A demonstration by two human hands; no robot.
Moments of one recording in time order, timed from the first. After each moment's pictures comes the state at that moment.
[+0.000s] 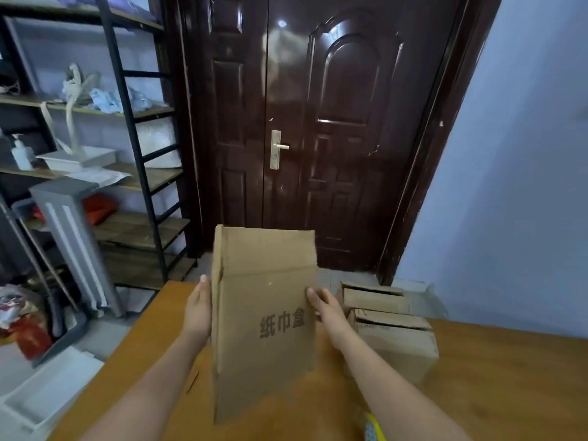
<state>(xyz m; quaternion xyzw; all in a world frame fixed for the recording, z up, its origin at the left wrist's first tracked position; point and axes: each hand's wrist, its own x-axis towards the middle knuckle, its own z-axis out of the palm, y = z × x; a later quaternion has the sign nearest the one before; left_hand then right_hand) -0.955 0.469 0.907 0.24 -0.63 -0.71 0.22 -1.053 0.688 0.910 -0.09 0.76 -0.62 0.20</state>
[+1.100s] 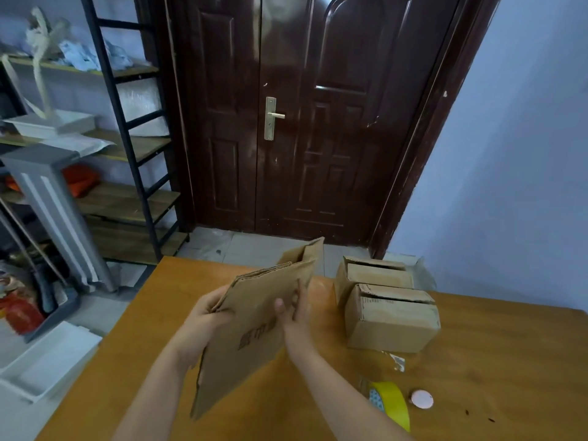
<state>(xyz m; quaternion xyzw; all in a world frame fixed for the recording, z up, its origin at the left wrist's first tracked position) -0.905 0.469 0.908 0.01 -0.69 -0.72 0.04 -0.990 0.621 0.835 -0.09 0.72 -0.67 0.12</state>
